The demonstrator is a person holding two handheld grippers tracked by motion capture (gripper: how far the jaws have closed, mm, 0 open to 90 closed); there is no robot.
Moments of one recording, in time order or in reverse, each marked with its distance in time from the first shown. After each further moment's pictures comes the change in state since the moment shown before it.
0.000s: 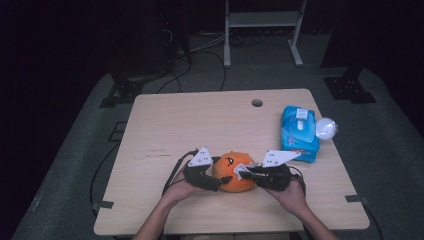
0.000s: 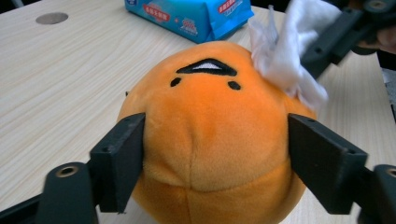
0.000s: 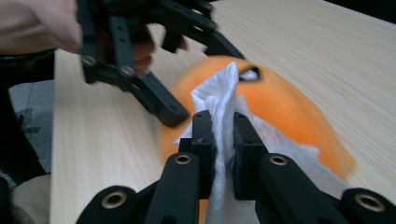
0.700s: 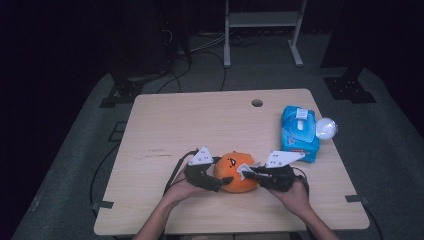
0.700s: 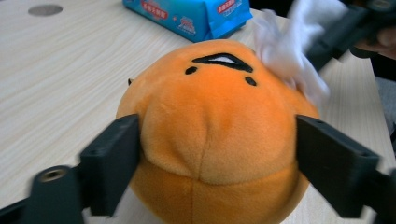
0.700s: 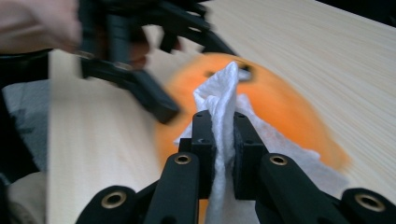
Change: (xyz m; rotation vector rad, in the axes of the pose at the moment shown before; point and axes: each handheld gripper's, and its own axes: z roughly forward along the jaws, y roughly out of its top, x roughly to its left) left arm 0.001 -0.001 0.002 0.007 -0.013 -0.037; right arm 0.001 -0.004 -0.006 0.001 -0.016 -0.002
